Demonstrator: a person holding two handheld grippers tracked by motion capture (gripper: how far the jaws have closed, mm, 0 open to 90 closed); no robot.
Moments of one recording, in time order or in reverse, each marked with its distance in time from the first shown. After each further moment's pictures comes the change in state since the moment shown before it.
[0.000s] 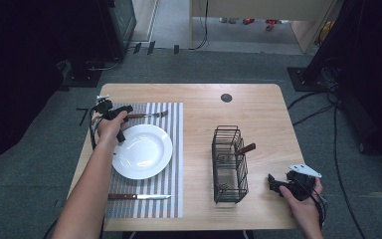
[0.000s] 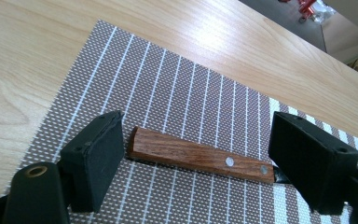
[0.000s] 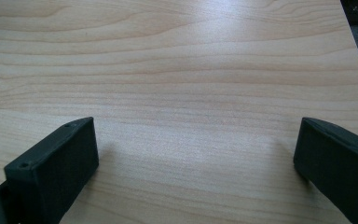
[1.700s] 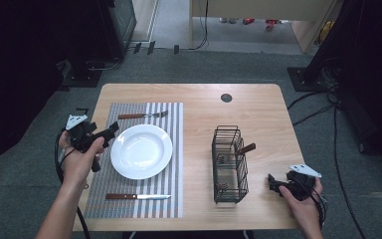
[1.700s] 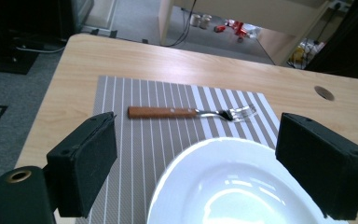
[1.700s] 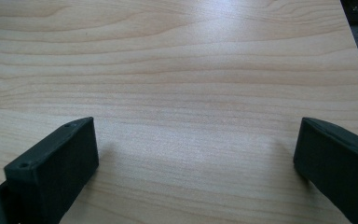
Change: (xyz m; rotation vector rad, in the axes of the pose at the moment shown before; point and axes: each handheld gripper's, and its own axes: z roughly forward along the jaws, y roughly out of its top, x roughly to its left) left arm 0.010 -0.053 -0.168 -0.211 -0.172 0.313; right arm 0.000 0.000 0.000 0.000 0.000 0.000
